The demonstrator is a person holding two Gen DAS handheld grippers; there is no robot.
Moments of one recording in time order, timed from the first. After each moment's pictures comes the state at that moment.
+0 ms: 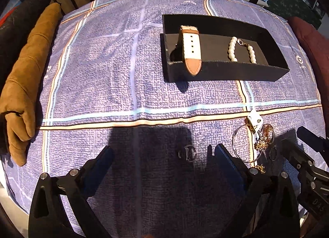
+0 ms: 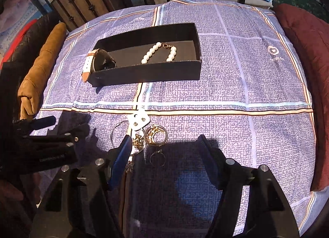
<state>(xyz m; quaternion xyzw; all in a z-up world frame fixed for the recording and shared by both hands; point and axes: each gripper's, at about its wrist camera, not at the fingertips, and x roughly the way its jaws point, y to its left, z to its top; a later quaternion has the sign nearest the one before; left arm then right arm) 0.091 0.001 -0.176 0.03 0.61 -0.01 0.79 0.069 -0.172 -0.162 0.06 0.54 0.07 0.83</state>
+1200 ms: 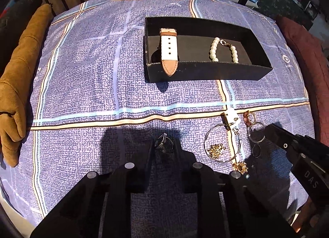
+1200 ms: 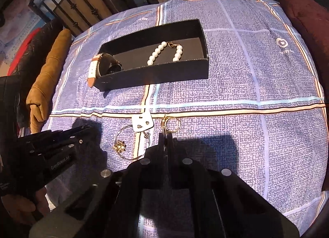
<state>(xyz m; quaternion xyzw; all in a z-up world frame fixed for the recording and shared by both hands) 0.088 0.002 -0.161 0.01 0.60 -0.04 0.80 0.075 -0.176 -0.162 0.11 0.55 0.10 0.82</state>
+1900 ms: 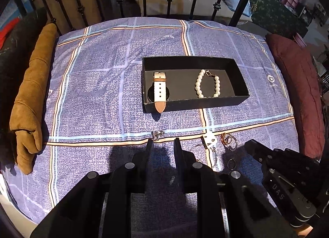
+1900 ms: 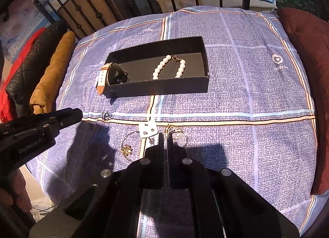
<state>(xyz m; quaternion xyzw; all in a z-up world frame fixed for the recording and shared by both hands) 0.092 -0.020 -0.104 0.00 0.57 -0.05 0.82 0.074 -0.171 -0.138 0.09 0.53 0.10 0.84</state>
